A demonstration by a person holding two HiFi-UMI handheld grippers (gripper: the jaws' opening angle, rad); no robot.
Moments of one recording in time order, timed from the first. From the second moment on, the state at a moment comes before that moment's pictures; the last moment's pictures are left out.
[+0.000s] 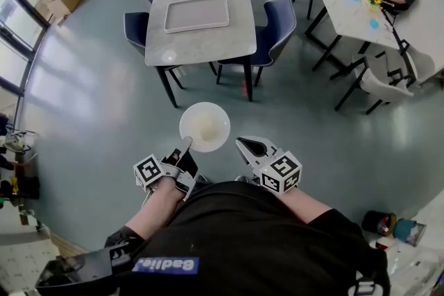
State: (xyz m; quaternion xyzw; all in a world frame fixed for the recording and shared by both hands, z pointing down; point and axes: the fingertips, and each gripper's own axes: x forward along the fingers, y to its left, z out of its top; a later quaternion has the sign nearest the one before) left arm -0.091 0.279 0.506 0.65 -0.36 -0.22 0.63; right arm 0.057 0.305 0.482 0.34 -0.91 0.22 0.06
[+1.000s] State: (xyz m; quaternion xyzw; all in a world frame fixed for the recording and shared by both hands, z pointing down) left arm -0.105 0.150 0.516 0.67 -0.33 -0.20 0.63; right arm 0.041 0.194 0.505 0.39 -0.89 0.24 0.07
